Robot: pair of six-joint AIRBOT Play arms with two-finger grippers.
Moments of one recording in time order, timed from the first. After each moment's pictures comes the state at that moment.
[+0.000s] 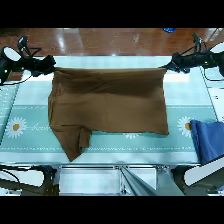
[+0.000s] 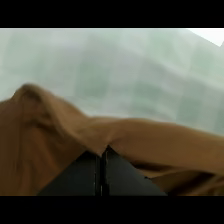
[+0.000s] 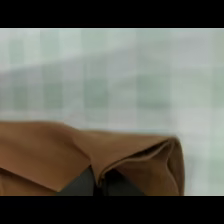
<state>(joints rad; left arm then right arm) 0.14 -1.64 1.48 1.13 -0.93 -1.59 -0.24 -1.84 1.72 -0.87 1.21 1.34</state>
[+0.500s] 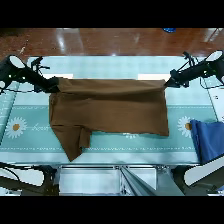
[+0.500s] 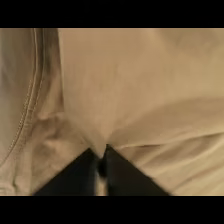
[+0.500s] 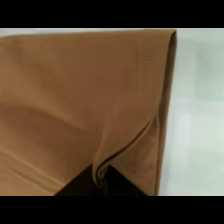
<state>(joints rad) 0.16 -1.68 1.38 1.18 -1.22 -1.45 -0.23 -1.85 1.60 -0.99 1.38 1.34</state>
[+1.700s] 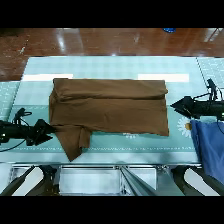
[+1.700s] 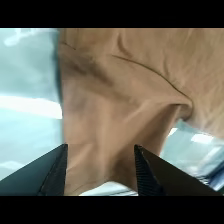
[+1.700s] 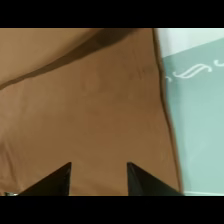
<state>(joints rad) 0.58 -1.01 0.44 0.95 -1.32 -1.37 -0.44 -1.08 0.69 -0.78 1.15 1.23</state>
